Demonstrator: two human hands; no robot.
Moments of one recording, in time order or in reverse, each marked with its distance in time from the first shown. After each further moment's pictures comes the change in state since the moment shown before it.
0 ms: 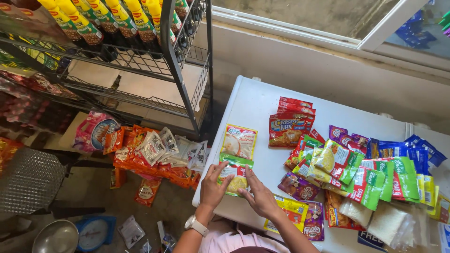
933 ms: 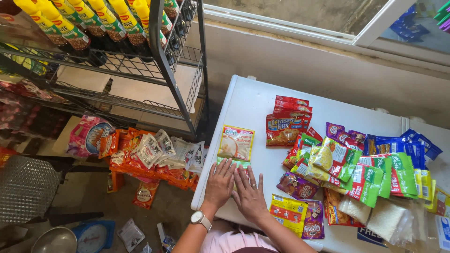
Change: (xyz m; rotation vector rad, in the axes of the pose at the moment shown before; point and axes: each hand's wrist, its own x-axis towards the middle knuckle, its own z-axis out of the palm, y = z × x) left_hand 0.006 -0.062 0.047 0.441 -0.162 0.375; right_hand 0.019 0.039 0.067 -0.601 0.344 -0.319
